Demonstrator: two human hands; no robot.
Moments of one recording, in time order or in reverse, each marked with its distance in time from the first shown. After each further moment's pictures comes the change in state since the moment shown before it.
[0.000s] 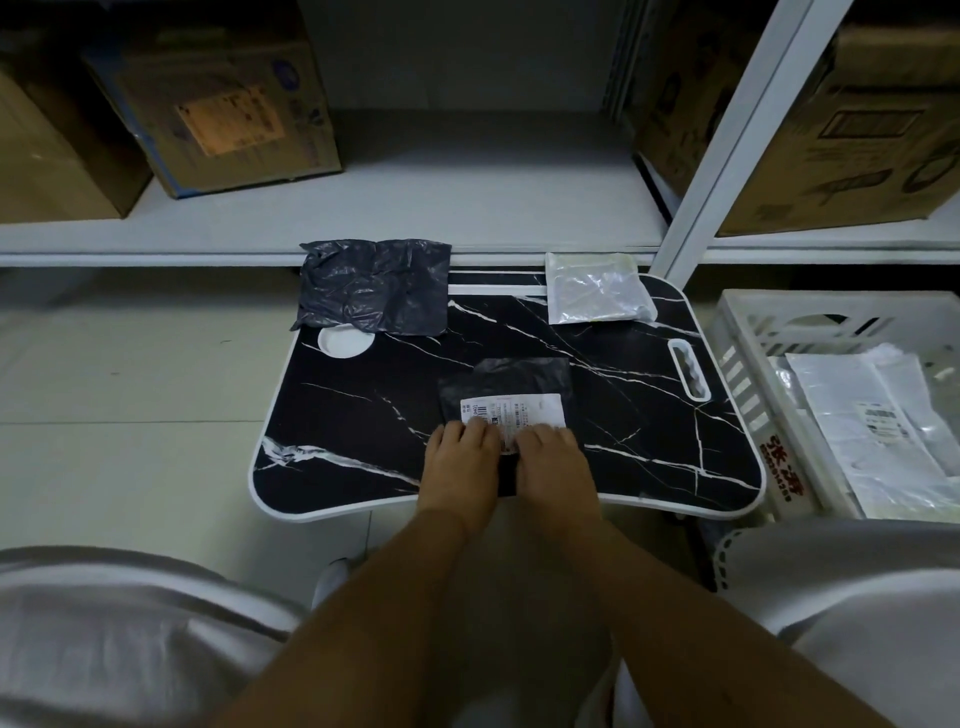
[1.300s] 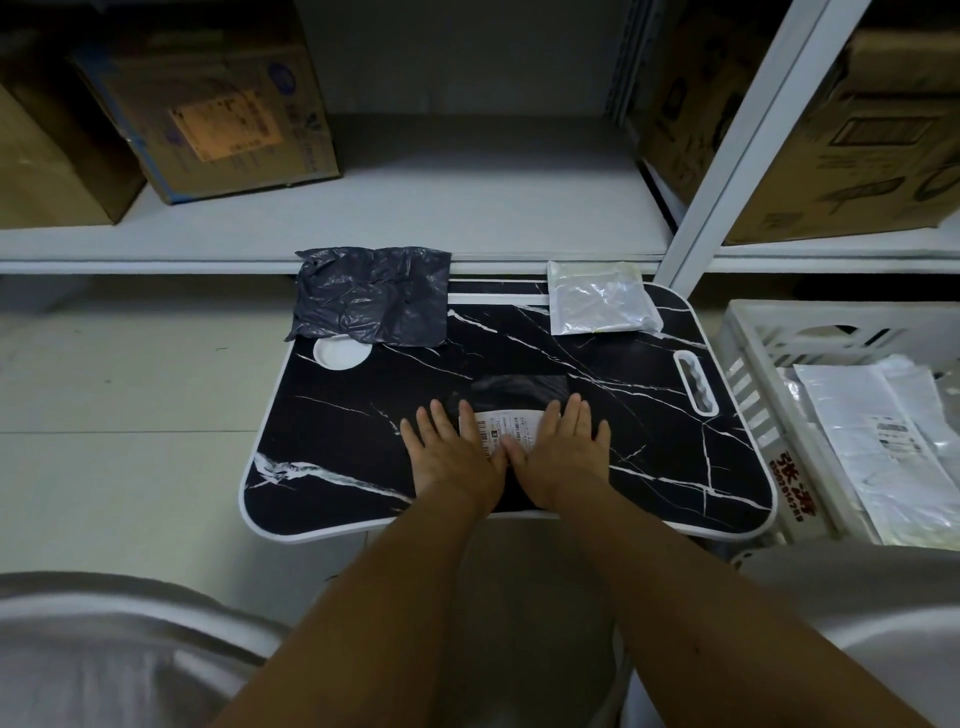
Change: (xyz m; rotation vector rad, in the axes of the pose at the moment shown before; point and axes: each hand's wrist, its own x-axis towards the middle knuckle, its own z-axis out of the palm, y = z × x) left_hand 0.035 -0.003 -0.005 0.132 -0.355 -0.329; right_hand 0.038 0.007 -0.015 -0.179 -0.315 0.305
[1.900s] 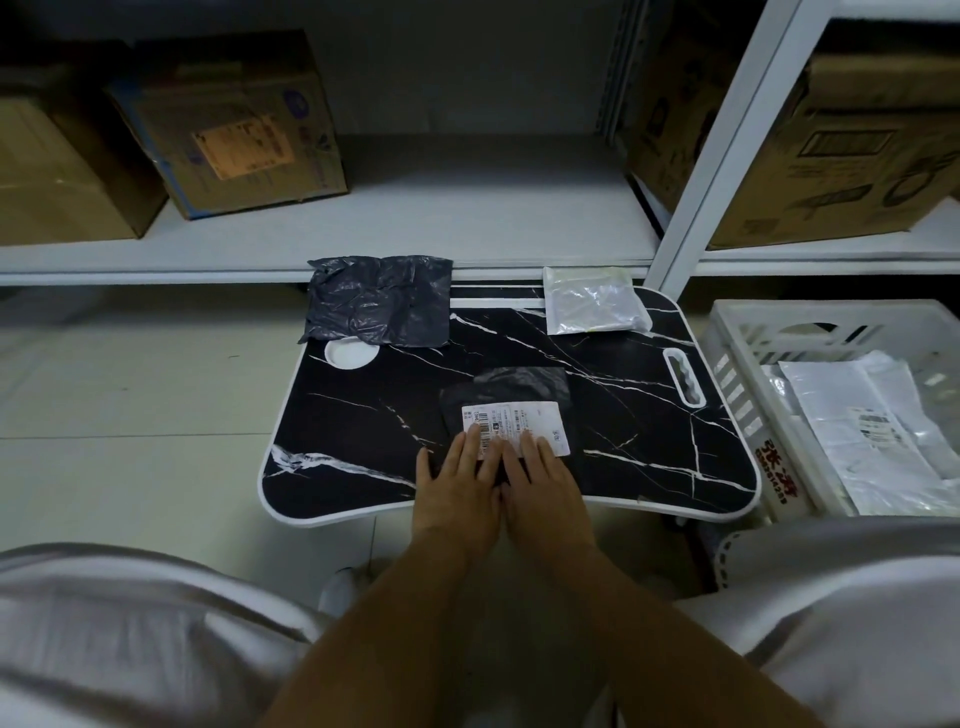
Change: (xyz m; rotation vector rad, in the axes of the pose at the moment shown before) left_hand -0.046 -0.015 0.035 0.005 0.133 0.272; right_hand -0.053 -0.007 0.056 0.125 0.291 -0.281
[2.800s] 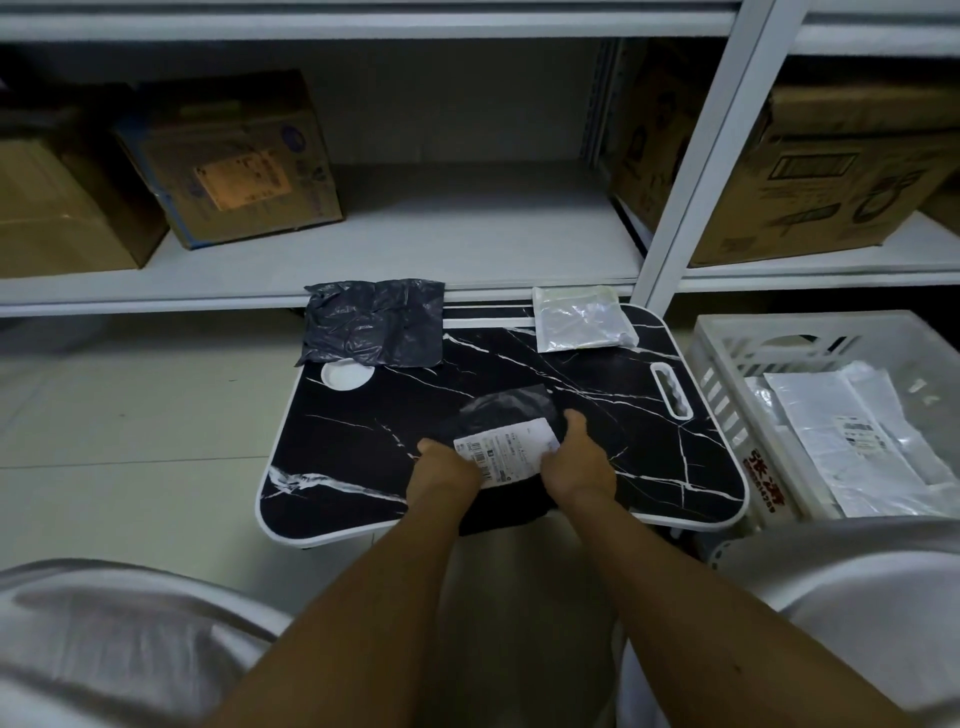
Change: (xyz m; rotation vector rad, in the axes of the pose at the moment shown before) left_hand 0.030 -0.003 -0.051 -0.934 -0.060 -0.601; right_hand 0.028 0.018 -0.080 0.544 -0.009 0.569
